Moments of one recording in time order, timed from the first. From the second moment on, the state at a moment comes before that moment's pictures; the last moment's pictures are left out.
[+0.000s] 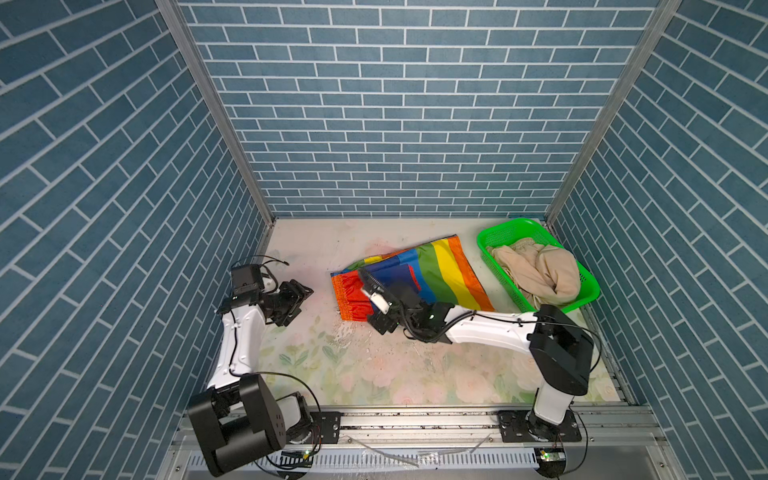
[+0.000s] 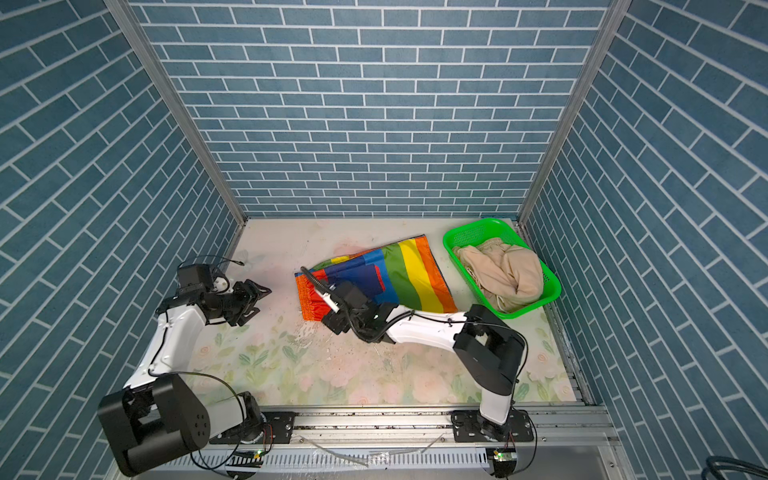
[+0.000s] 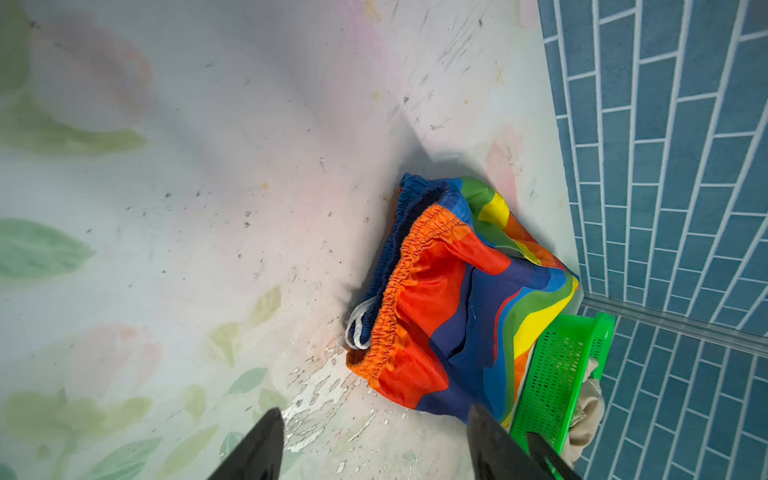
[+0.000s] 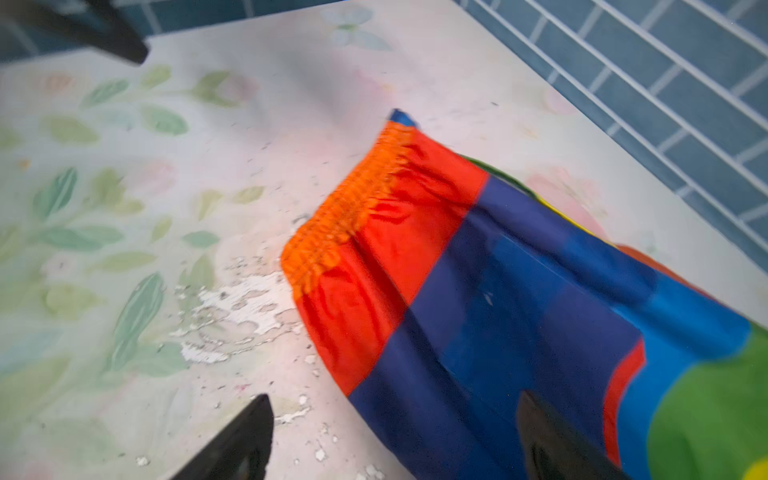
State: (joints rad) left arm 0.38 1.20 0.85 -0.72 0.61 -0.60; right arm 1.15 1.83 1.20 -0.01 0.19 -0.15
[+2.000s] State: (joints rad) left arm 0.04 1.48 0.67 -0.03 0.56 -0.98; right arm 1.03 2.10 1.41 0.21 -0.26 0.11
